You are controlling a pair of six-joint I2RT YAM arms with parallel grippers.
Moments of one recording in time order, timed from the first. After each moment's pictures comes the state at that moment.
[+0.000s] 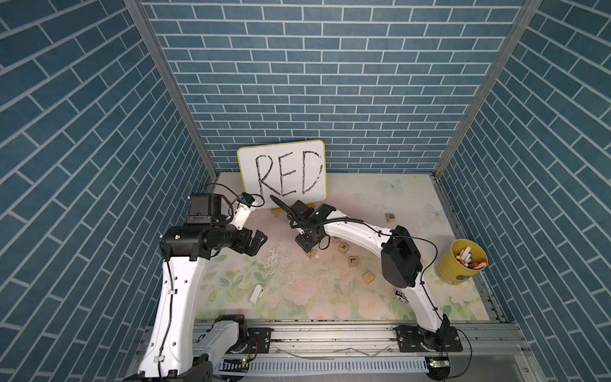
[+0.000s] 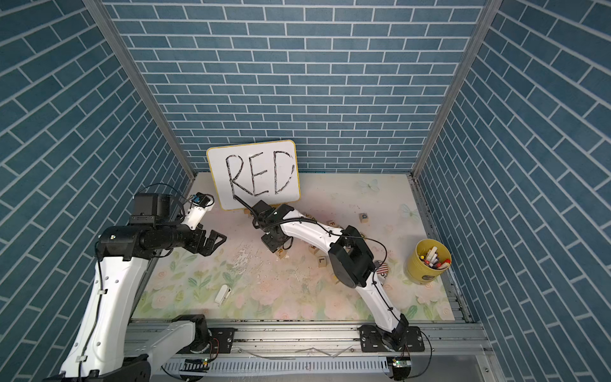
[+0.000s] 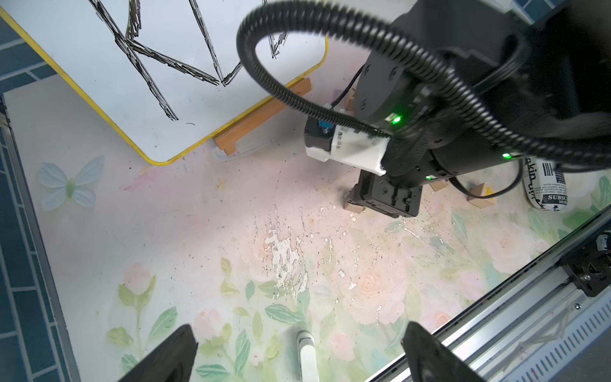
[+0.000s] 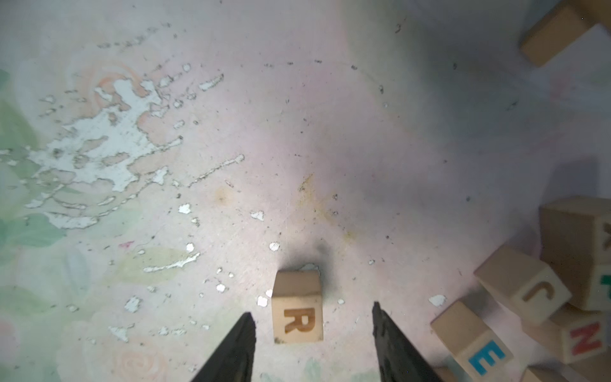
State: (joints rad) left arm 0.00 1.05 1.34 -1.26 0.37 0.36; right arm 1.00 2.21 1.98 -1.02 0.08 0.10
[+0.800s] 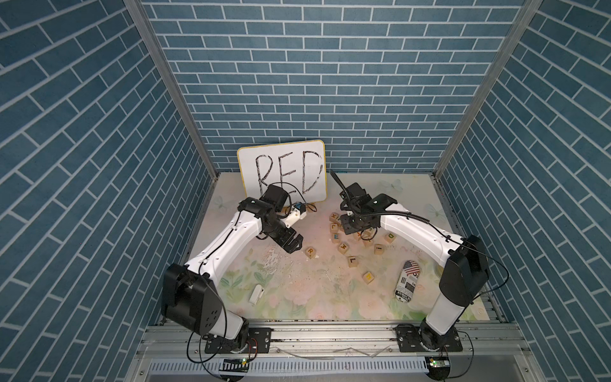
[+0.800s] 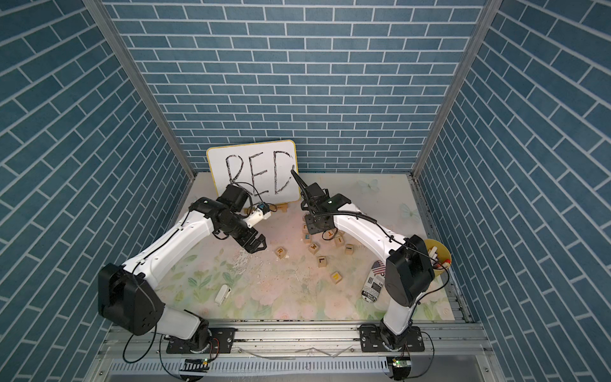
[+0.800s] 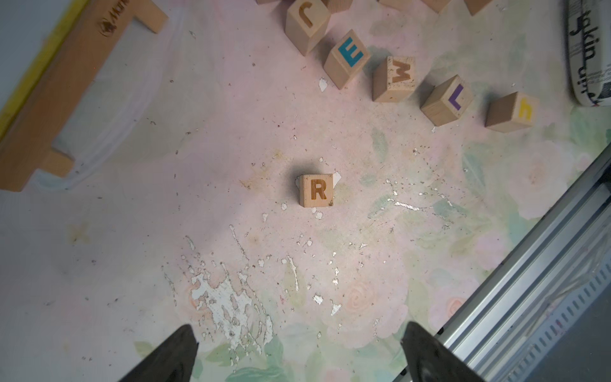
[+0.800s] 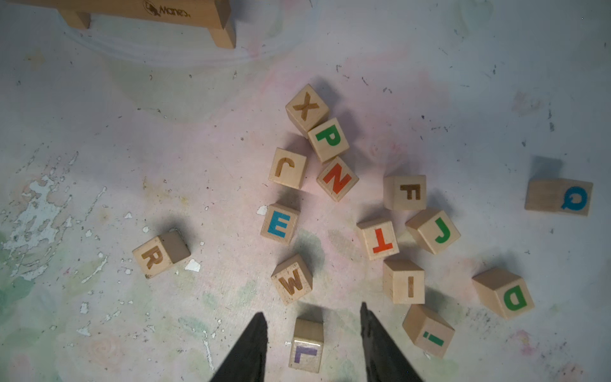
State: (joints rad) left arm -0.42 1.54 1.31 -1.06 0.25 0.33; right arm 0.74 1.73 1.50 -0.90 0.13 0.34
